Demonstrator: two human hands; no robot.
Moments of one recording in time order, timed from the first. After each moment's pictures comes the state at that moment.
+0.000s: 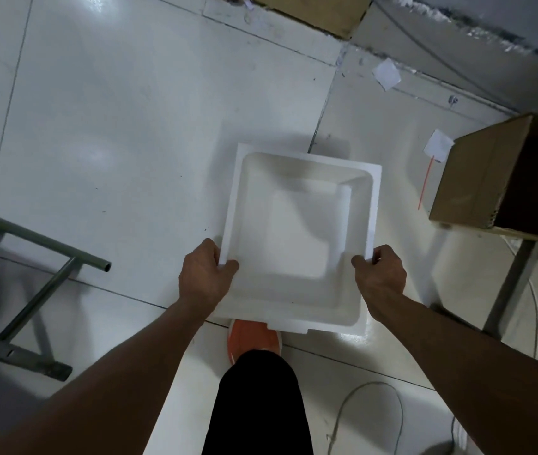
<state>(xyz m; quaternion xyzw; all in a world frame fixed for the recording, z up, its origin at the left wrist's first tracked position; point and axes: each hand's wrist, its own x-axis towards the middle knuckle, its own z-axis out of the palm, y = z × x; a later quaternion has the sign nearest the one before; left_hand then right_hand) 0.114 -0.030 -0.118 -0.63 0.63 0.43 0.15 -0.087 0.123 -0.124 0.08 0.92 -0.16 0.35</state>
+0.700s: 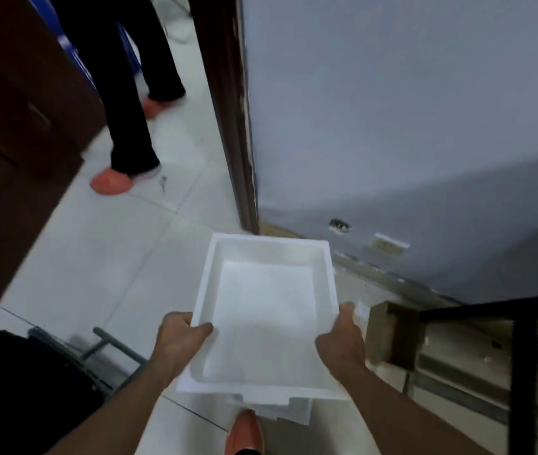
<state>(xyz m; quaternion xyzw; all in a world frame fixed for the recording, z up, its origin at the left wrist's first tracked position) 0.073 -0.118 0.275 -0.68 0.51 0.52 -0.03 -0.128 0.018 0.258 -0.11 0.89 -0.18 0.40</state>
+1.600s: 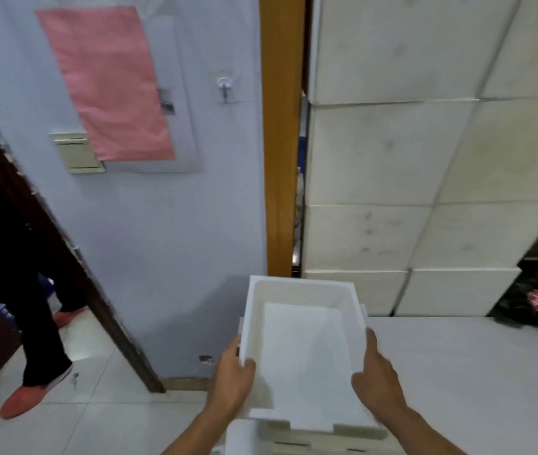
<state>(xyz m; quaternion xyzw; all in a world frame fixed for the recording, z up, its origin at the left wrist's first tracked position) -0.185 0.194 0.680 -0.38 0.76 0.51 -0.13 -0.319 0.399 0.688 -0.11 0.94 -0.28 0.18</state>
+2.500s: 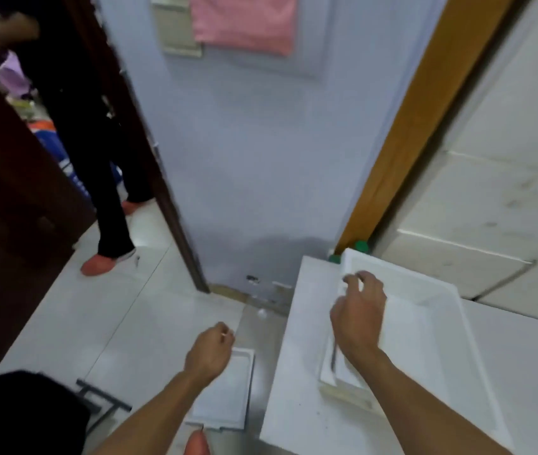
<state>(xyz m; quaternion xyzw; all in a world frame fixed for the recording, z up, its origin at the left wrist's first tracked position) -0.054 0.101 0.586 -0.51 0.76 0.41 0.04 -0.271 0.239 0.656 -0.30 0.93 -0.20 -0.03</state>
